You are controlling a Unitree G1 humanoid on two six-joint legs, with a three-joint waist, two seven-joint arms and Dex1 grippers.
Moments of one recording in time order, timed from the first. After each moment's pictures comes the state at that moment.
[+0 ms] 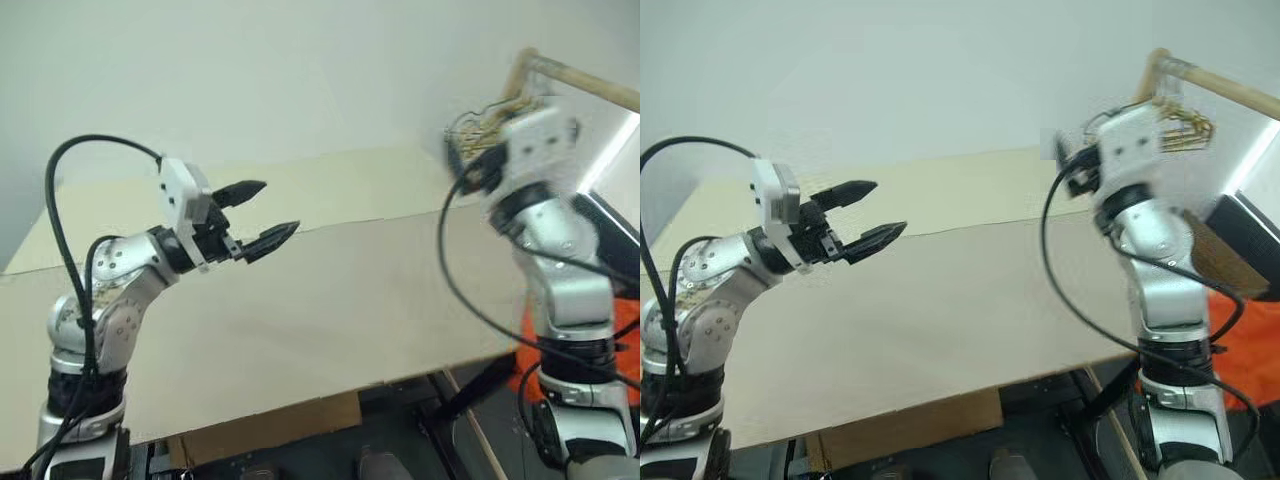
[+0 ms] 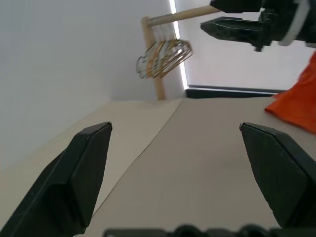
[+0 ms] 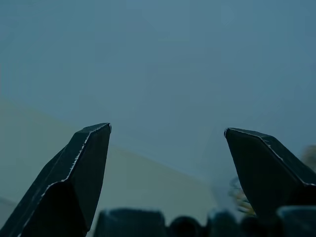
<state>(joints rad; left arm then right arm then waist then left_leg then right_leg) -0.38 0.67 0.19 -0.41 -0.61 0.57 -0.71 -0.57 -0.58 -0.02 -0.23 0.27 0.38 0.38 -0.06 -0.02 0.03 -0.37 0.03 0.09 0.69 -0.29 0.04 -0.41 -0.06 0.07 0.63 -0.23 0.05</state>
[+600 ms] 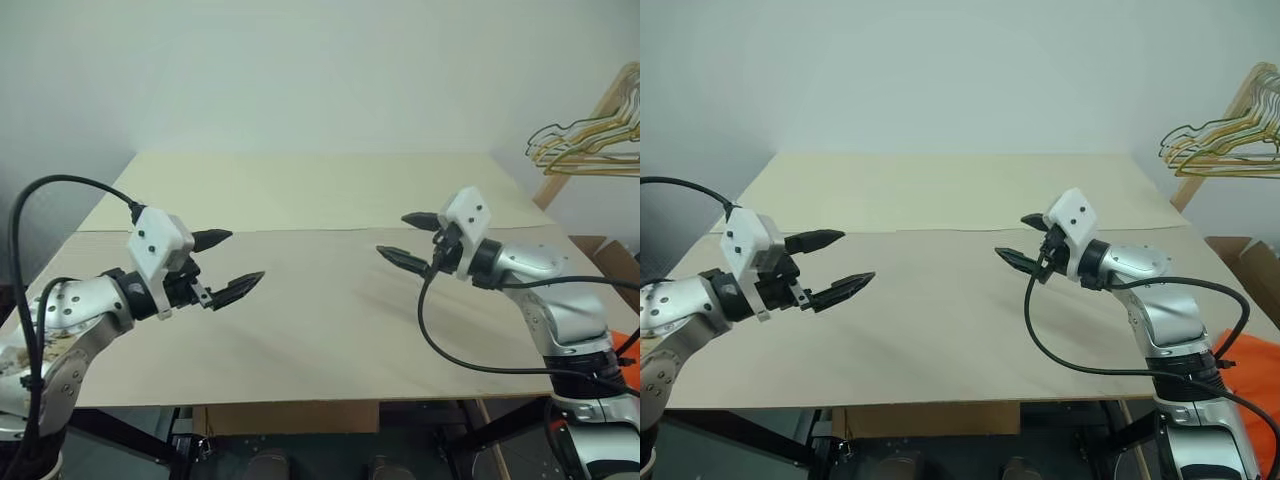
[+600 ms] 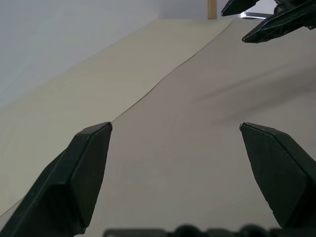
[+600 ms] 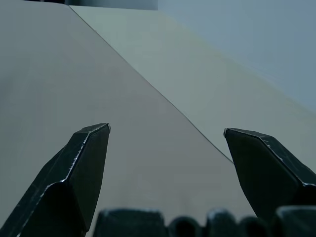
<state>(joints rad) -0.14 0.83 0.30 -0.62 -0.66 0.72 -0.68 -0.49 -0.65 0.03 -0.14 0.37 0.44 0.79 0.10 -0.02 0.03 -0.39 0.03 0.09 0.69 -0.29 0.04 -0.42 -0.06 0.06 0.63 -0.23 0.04</state>
